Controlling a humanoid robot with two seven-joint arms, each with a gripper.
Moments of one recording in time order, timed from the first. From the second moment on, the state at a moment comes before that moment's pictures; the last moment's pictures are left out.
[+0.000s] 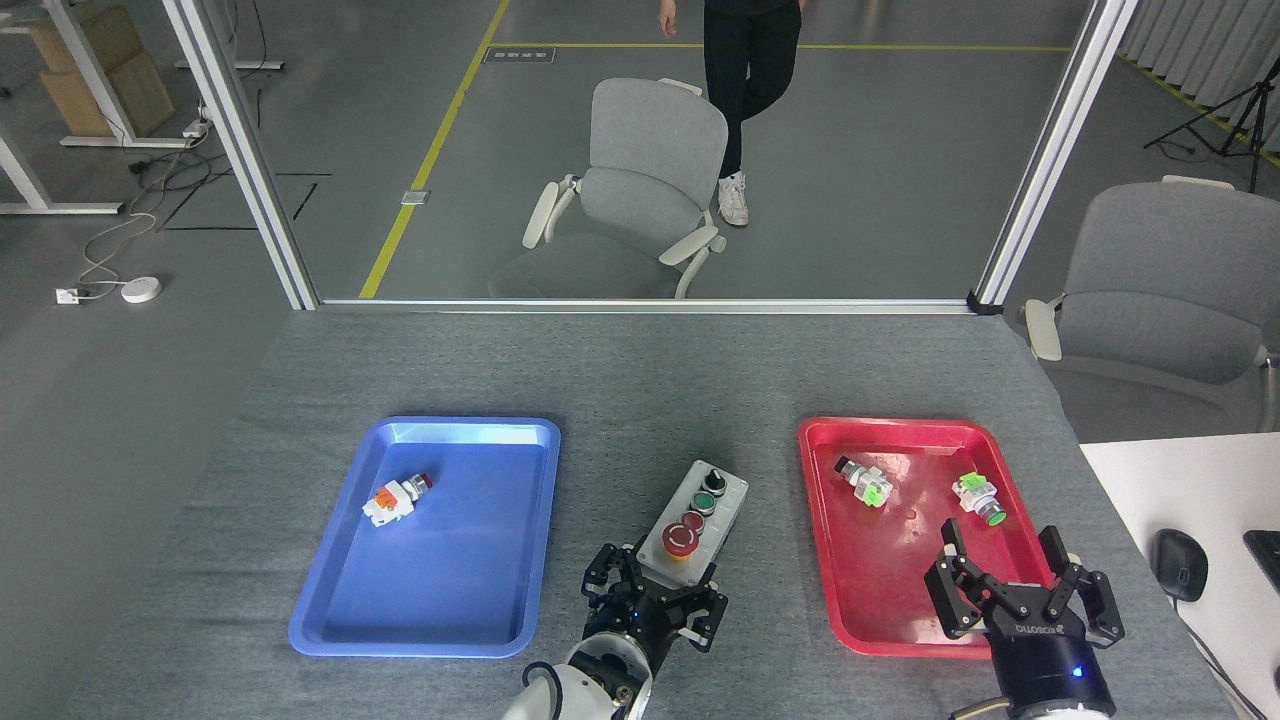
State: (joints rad) left arm -0.48 -0.14 -0.74 -0.83 -1.28 0.24 -0.01; right arm 0.07 -0.14 -0.09 -1.60 1.27 -0.06 -0.06
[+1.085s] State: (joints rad) left arm 0.12 0.28 -0.16 -1.62 -1.17 -0.14 -0.01; right arm 0.06 -0.12 -0.09 -1.59 1.28 -0.07 -0.06
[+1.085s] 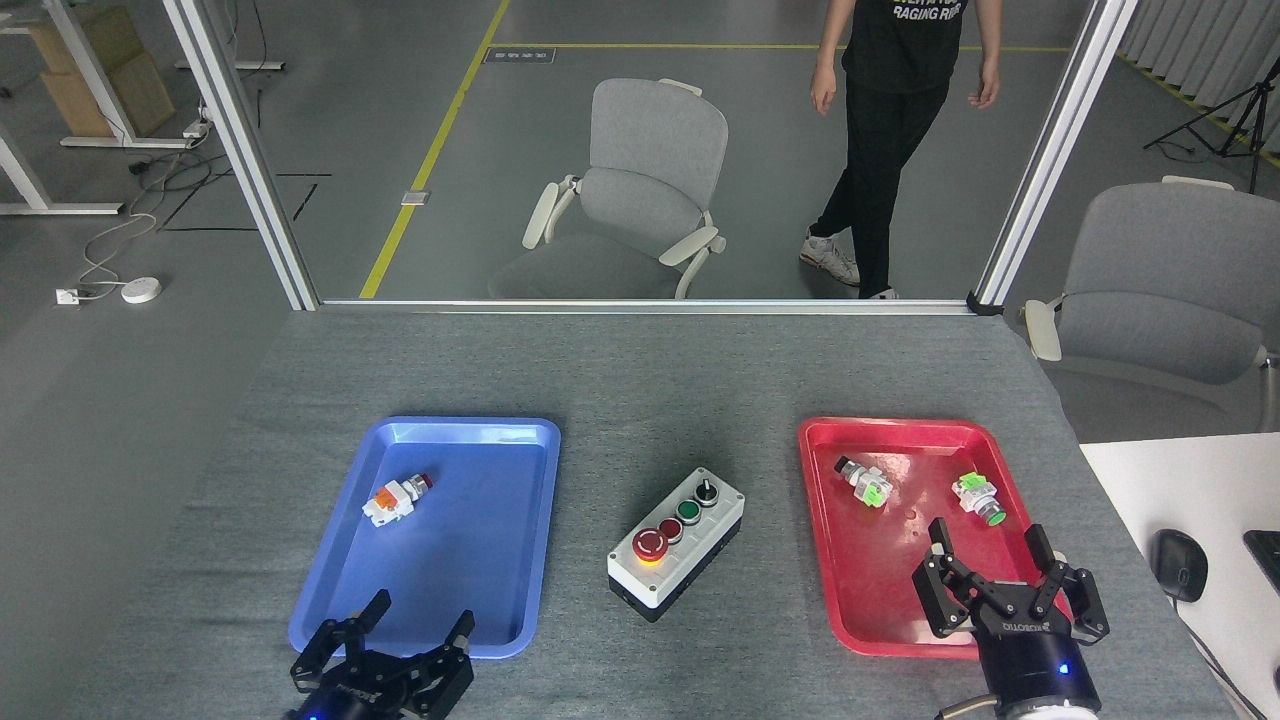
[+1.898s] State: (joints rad) left arm -0.12 0.27 0.25 -1.42 -1.14 -0.16 -0.01; right arm -0.07 -0.01 0.17 -1.49 1.39 -0.09 0.04
